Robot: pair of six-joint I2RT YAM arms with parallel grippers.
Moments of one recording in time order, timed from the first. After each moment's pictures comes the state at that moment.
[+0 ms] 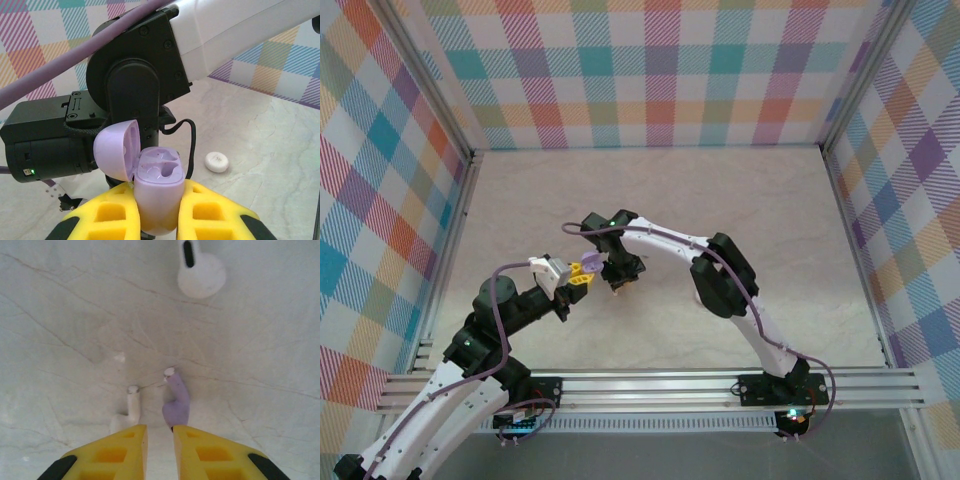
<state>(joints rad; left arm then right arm) -0.55 0.41 0.45 -0.19 0.32 0.05 0.94 2.32 1.96 -1.17 -0.05 0.43</state>
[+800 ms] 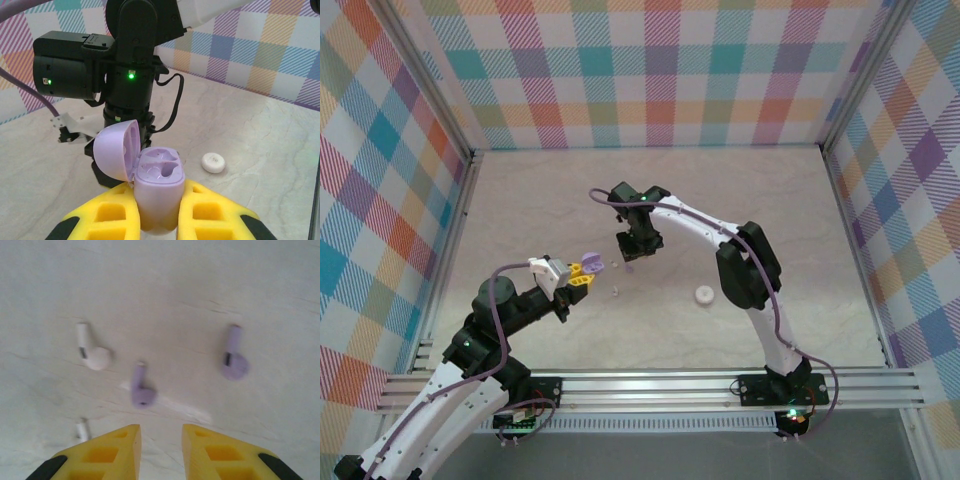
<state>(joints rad) -0.55 0.41 0.45 -0.19 0.34 0.05 0.80 2.20 1.88 -1.04 -0.10 0.39</state>
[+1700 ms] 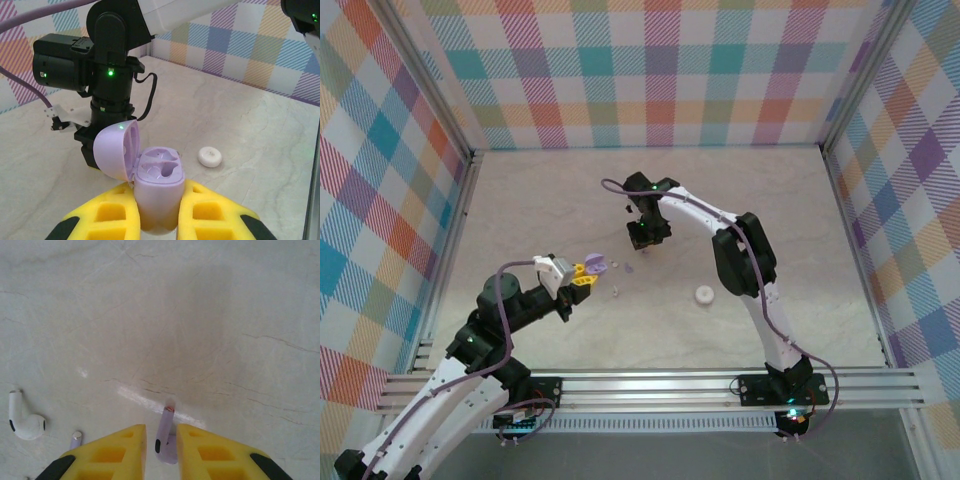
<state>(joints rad) -0.55 0.45 0.45 -0.18 0.36 0.05 0.68 2.31 1.96 -1.02 -0.12 0.28</state>
